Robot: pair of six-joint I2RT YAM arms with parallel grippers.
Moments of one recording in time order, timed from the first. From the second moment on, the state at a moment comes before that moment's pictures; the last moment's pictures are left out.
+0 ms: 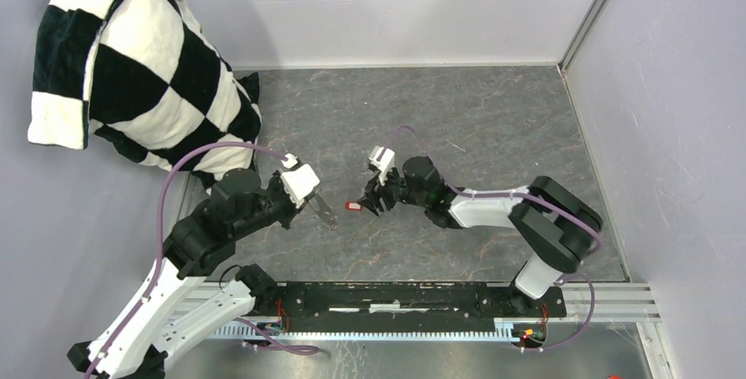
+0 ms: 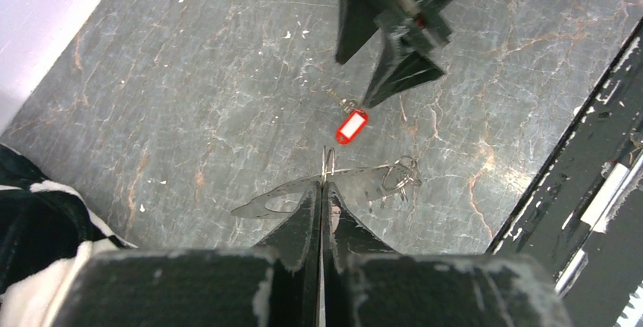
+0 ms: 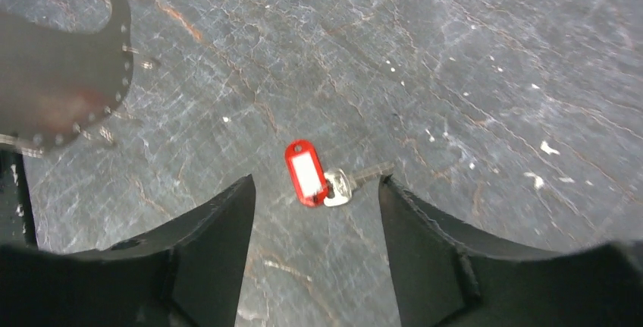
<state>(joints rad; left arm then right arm) -0.68 0.61 0.93 -0.78 0.12 0.34 0.86 1.69 0.74 0.58 -0.29 -0.02</state>
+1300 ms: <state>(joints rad) -0.68 0.68 0.97 -0.82 0.11 0.34 1.00 1.84 0.80 0.58 0.12 0.11</state>
